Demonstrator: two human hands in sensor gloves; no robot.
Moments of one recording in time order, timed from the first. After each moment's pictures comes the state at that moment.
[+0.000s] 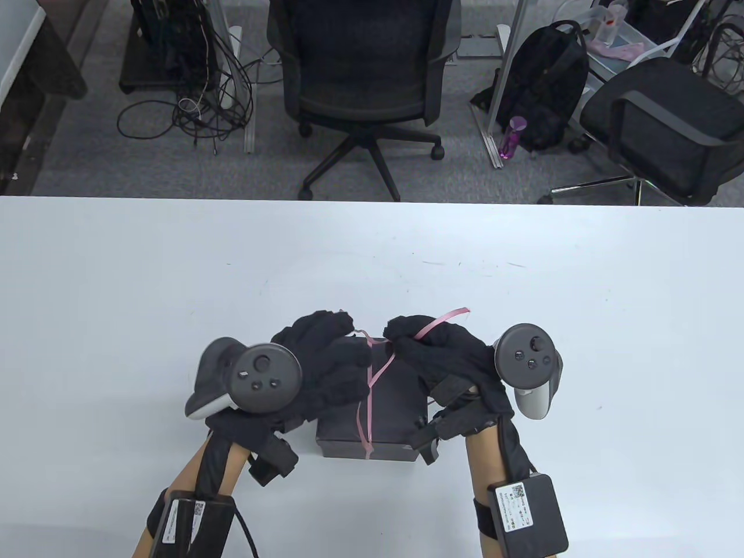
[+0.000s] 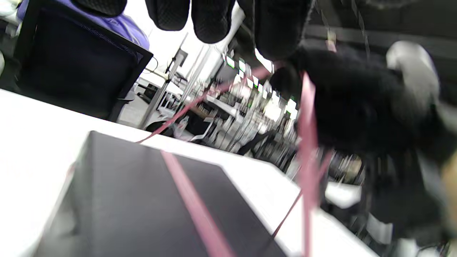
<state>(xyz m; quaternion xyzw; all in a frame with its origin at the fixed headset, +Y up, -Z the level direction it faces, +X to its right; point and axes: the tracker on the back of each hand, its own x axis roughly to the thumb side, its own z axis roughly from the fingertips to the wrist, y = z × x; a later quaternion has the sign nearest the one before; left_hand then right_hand) -0.144 -0.584 -0.199 -0.02 -0.26 0.37 0.89 0.121 -0.597 -0.222 0.21 -0.01 0.80 0.57</state>
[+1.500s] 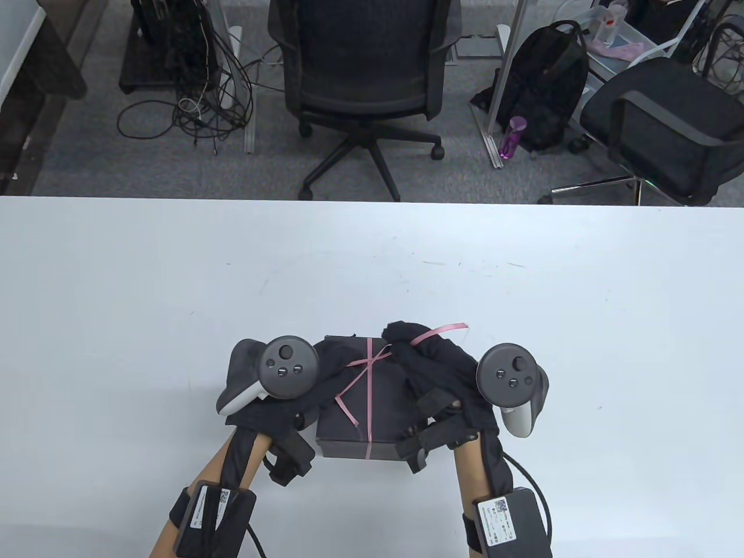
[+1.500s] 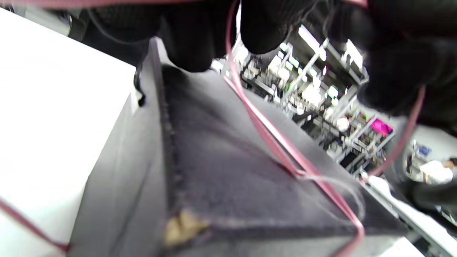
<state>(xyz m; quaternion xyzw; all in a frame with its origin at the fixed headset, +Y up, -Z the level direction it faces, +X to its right) -0.129 -0.645 -0.198 -0.07 -0.19 0.28 0.94 0.119 -0.627 -0.205 0.15 -0.02 0.84 0.52</state>
